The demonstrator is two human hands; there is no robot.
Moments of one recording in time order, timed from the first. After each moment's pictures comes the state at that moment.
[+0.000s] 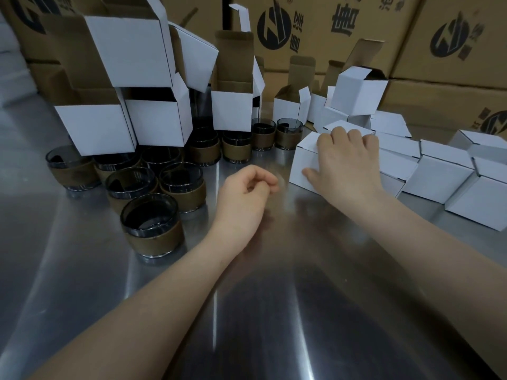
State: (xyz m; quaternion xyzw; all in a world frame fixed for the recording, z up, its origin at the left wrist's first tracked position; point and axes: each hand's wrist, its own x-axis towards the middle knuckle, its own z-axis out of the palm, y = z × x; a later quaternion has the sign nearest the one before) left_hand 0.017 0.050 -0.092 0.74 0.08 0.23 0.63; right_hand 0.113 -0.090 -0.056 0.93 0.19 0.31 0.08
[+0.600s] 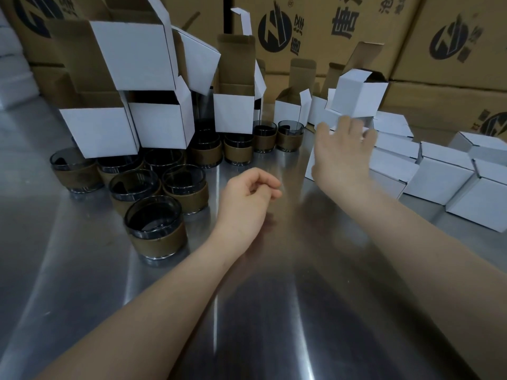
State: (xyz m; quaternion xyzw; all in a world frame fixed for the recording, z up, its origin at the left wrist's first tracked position) left_hand 0.015 0.052 -0.091 0.74 0.09 0.21 0.63; right_hand 0.123 -0.070 -0.047 0.95 0.12 0.28 0.05
